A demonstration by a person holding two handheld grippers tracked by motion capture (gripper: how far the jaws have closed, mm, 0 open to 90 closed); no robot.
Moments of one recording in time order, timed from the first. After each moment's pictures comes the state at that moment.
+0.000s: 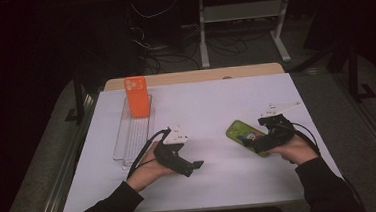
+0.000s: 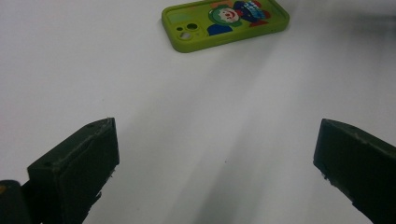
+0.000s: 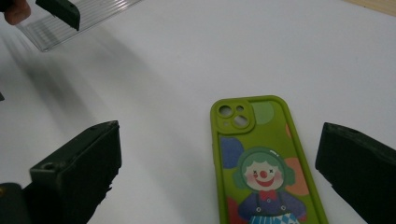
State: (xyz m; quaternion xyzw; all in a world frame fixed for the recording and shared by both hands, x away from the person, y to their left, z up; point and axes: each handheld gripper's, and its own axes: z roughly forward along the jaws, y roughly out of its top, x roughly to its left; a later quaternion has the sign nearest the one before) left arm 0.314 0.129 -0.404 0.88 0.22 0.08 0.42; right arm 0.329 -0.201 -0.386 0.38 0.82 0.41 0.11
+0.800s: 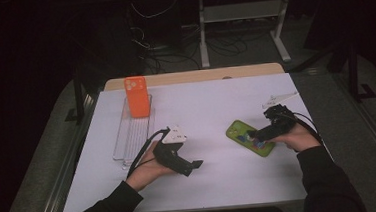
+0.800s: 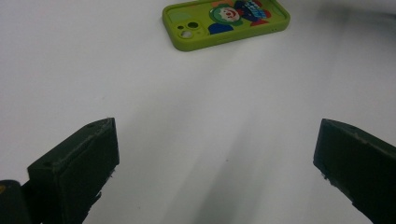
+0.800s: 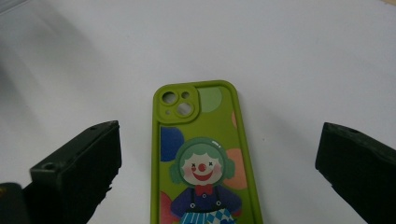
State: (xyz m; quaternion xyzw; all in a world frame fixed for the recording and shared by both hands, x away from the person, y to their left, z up) left arm 0.316 0.131 -0.405 0.88 0.22 0.08 0.42; right arm 0.362 -0.220 -0.393 0.40 0.83 0.36 0.12
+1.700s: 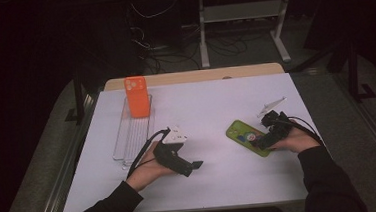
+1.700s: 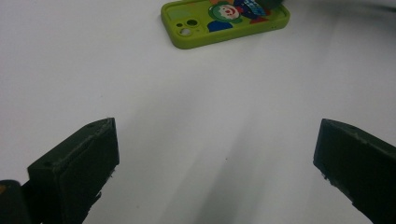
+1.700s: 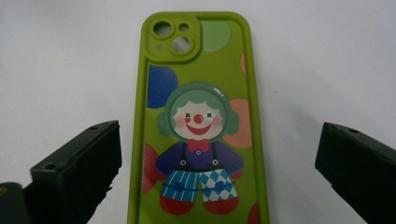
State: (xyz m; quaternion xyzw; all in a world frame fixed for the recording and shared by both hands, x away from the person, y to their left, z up) left arm 0.315 0.131 -0.407 0.88 0.22 0.07 0.42; right arm 0.367 -0.214 -0.419 0.37 0.88 0.27 0.09
